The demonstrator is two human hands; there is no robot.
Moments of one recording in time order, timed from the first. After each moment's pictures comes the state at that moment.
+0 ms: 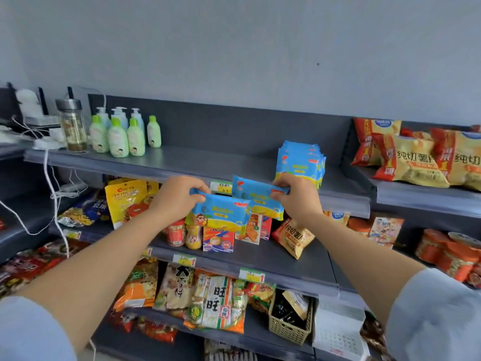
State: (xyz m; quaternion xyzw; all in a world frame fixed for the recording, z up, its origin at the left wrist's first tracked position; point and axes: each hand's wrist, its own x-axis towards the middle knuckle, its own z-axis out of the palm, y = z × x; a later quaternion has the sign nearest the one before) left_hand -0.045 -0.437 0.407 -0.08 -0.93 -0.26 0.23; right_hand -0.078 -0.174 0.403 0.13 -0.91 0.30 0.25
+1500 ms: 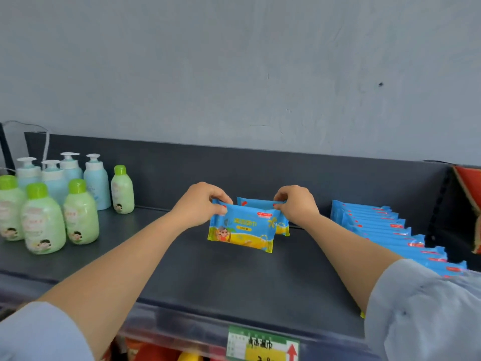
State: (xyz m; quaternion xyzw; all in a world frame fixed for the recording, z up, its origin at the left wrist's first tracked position) left_hand -0.425 -0.495 0.465 -0.15 -0.91 -0.35 0.14; right_hand -0.475 -0.256 0.451 0.05 -0.95 0.24 0.20
